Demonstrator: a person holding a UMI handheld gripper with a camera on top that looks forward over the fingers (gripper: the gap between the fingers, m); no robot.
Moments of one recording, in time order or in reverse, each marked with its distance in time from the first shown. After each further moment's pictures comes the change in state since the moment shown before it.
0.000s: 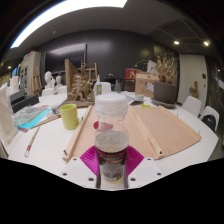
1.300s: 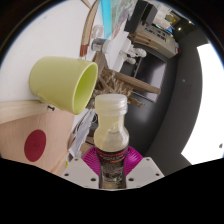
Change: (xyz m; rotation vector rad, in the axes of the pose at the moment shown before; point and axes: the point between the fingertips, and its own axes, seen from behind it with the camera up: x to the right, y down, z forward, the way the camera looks) arm -0.085 -0.221 0.184 0.268 0.460 -1.866
